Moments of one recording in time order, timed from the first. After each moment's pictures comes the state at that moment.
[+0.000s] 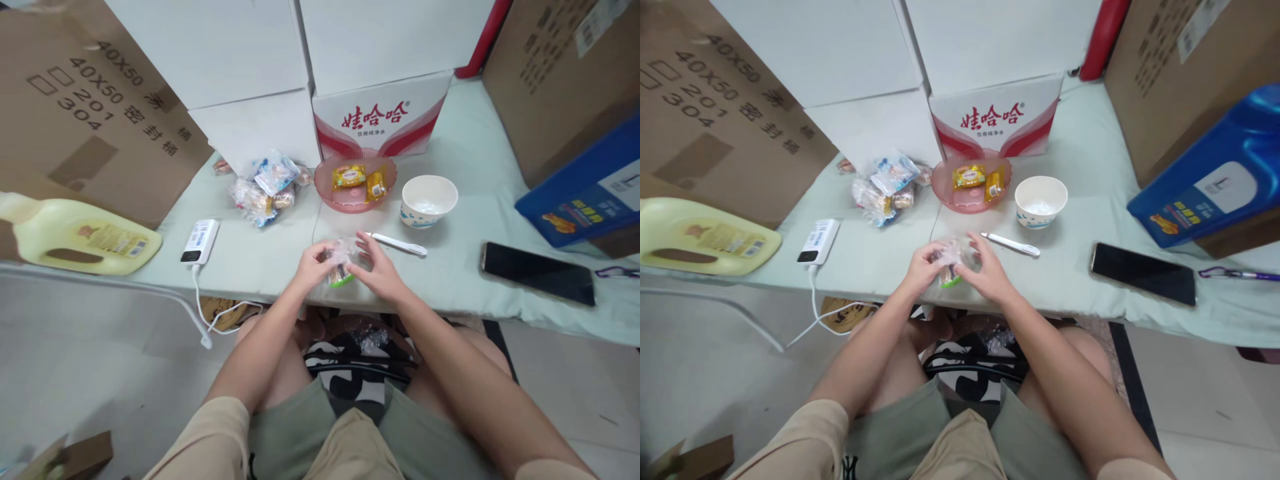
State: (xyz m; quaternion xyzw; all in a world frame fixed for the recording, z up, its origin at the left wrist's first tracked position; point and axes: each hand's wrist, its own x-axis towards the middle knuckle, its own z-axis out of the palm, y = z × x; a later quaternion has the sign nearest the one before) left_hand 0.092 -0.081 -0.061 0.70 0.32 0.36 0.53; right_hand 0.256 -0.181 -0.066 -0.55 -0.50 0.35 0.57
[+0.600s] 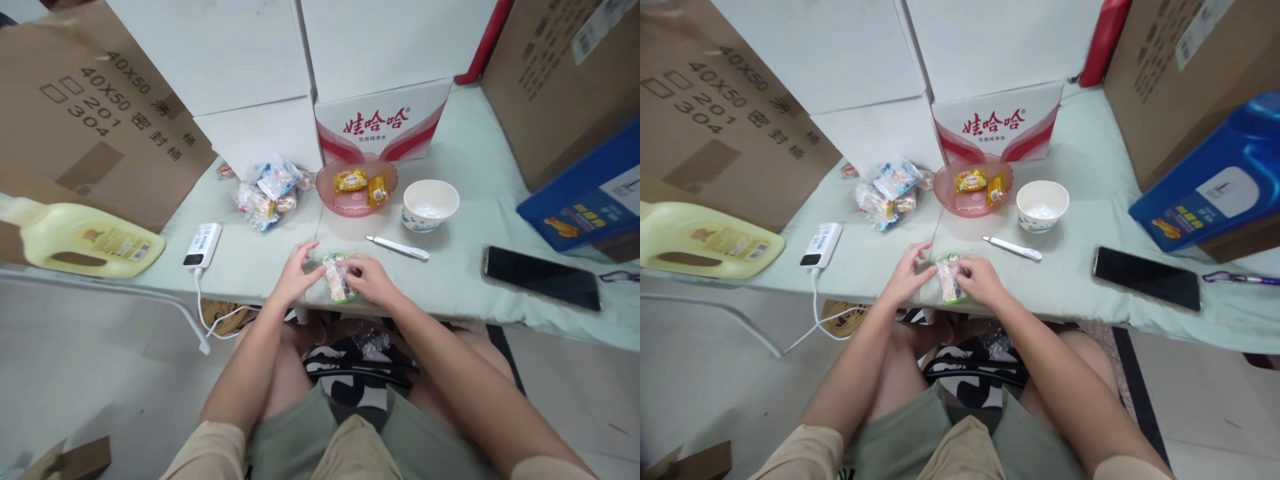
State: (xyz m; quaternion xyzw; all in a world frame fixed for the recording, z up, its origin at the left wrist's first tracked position) left_hand 0.043 -0.079 -0.043 0.79 0.37 0.27 0.40; right_hand 0.242 -0.170 -0.057 -0.58 -0.62 0.30 0.44
